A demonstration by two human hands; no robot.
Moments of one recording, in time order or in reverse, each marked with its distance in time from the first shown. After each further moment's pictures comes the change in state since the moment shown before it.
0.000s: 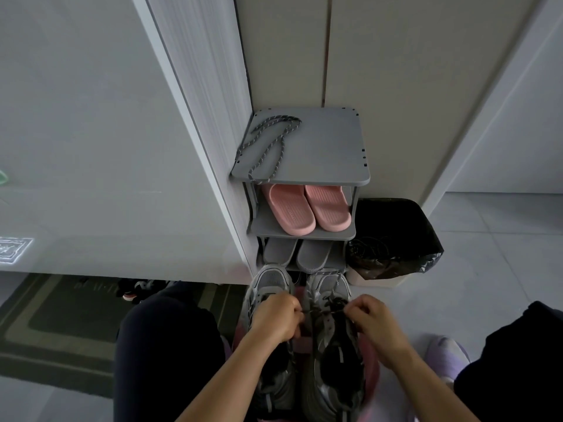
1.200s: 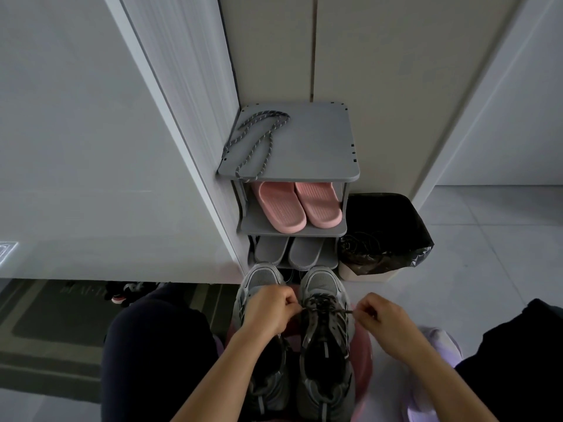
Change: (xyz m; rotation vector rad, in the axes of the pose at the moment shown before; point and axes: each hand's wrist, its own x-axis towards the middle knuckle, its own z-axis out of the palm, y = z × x) left_hand 0.000 0.004 -0.007 -0.051 0.134 0.057; right_hand -0.008 0.001 -0.035 -0.544 -0.045 -0.152
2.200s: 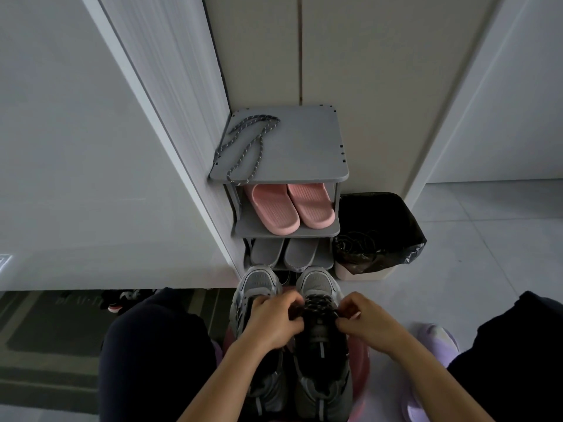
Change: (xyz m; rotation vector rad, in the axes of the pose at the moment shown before) left_hand -0.008 0.003 0.009 0.011 -0.089 0.127; right_hand 0.006 -0.009 0.010 0.178 -0.153 0.094
